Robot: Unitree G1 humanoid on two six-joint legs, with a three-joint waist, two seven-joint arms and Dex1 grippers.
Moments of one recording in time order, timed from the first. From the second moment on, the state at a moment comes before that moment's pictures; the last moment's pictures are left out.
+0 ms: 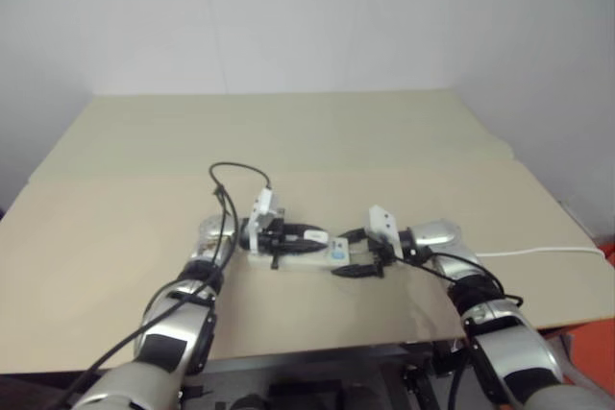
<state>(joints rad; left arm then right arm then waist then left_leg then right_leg) -0.90 0.24 -0.08 1.10 -0.34 -0.30 -1.61 -0.75 -0.40 0.19 0.77 0.08 -0.17 1.39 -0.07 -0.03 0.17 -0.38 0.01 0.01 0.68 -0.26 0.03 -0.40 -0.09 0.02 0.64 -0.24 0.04</state>
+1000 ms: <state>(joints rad) -0.81 0.61 -0.18 0.74 -0.60 -0.16 -1.61 -0.70 -0.40 0.19 0.73 0.08 -0.18 1.40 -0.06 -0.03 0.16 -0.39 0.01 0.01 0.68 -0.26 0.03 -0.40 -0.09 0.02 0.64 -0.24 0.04</state>
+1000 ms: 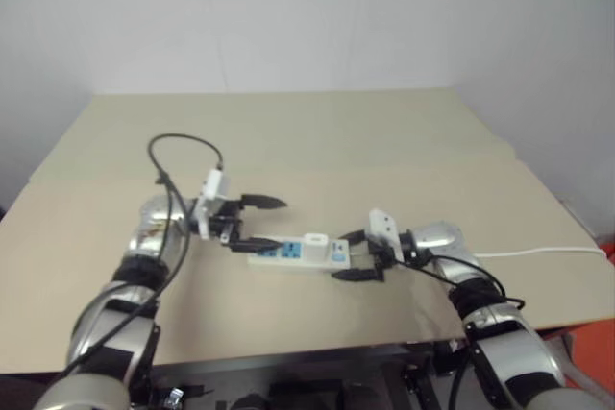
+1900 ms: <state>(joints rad) -0.38 1.07 0.14 0.52 -0.70 -0.07 -1.61 -0.49 -1.01 0.00 0.32 0.24 -0.10 1.54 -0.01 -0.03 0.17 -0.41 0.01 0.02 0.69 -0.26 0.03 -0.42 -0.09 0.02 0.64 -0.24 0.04</state>
